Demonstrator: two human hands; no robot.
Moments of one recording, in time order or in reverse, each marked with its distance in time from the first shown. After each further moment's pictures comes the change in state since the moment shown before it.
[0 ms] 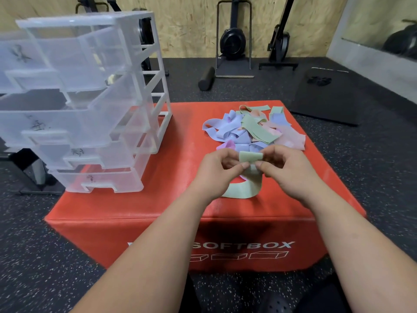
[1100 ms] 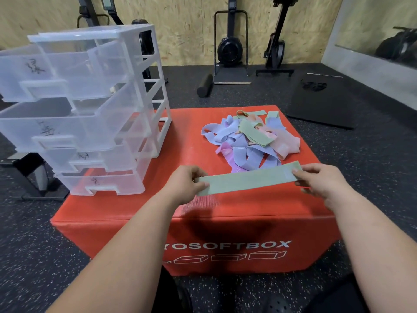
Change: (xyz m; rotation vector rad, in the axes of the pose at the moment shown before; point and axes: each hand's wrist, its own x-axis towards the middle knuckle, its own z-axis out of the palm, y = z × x) left_hand -0.013 -0.035 -0.070 0.562 -0.009 -0.209; right_hand -0.012 0.057 -0.064 0.170 0.341 0.555
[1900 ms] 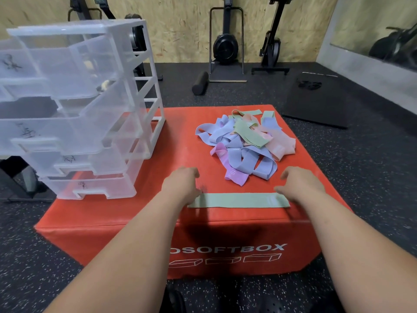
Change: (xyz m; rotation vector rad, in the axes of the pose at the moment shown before) left_hand 0.025 0.007 0.013 0.530 -0.056 -0.060; right_hand 0.015 -0.006 0.034 -1.178 -0.002 -0.119
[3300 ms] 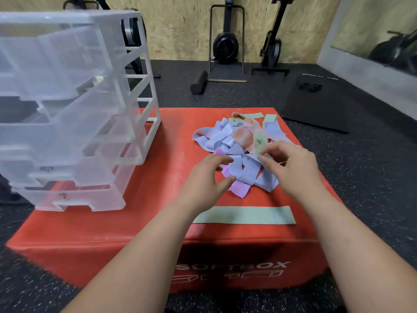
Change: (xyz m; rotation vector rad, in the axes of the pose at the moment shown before) left_hand 0.024 0.049 0.005 -0.566 0.247 0.397; right_hand 0.006 -0.049 -0.037 0.658 0.397 -0.521
